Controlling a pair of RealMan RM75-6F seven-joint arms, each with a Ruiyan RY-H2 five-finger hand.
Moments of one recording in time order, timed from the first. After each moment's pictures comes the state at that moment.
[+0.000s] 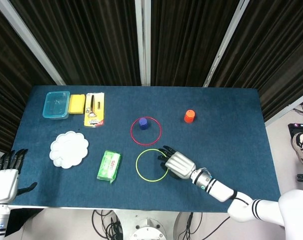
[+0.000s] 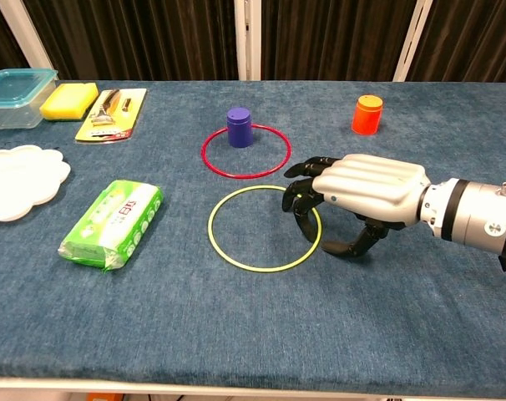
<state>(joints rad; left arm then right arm) -0.05 -1.20 -0.03 -1.56 1.46 1.49 0.08 0.76 -1.63 -0.06 -1.24 -1.66 0.96 0.00</state>
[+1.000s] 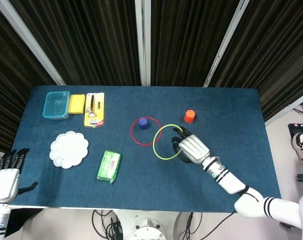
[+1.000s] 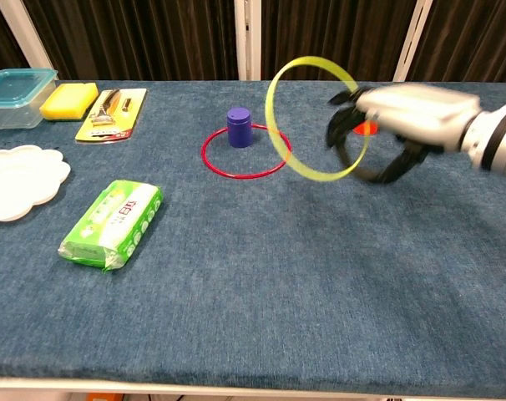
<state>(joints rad) -0.06 -1.21 -0.03 -1.54 1.48 1.48 0.05 0.73 -1.47 0.06 -1.36 -1.50 0.98 0.01</state>
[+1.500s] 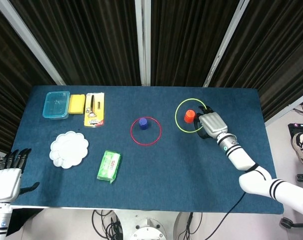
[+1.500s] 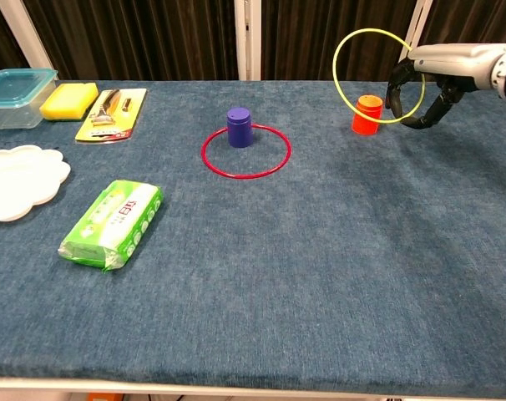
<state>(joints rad) -0.06 -1.20 -0.03 -1.57 1.47 1.47 0.09 0.83 -1.41 0.18 -1.21 -1.18 0.68 -0.01</state>
